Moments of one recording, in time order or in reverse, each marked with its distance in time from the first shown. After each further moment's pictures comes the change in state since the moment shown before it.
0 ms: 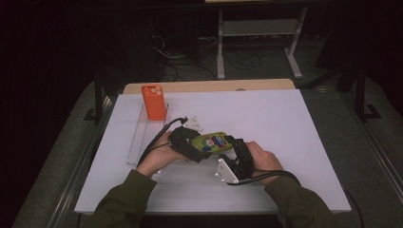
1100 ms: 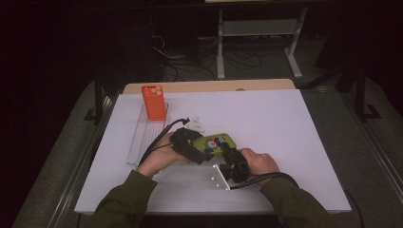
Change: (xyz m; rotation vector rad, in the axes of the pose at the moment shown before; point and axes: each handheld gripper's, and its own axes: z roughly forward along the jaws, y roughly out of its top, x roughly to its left) left arm -0.005 0.002 0.001 -0.003 -0.028 0.008; right arm 0.015 0.005 0.006 0.028 -0.083 -0.141
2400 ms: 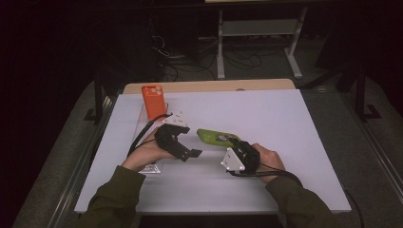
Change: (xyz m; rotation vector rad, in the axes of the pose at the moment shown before) left arm 0.020 -0.018 -0.033 -0.119 -0.031 -0.040; right arm -0.025 -0.029 0.004 0.075 0.113 0.321
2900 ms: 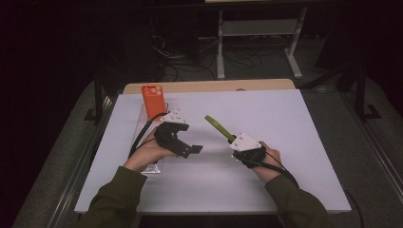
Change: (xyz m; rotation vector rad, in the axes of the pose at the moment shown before) left arm 0.004 0.001 -0.001 -0.075 0.043 -0.044; right arm -0.025 -0.006 0.002 0.010 0.180 0.521
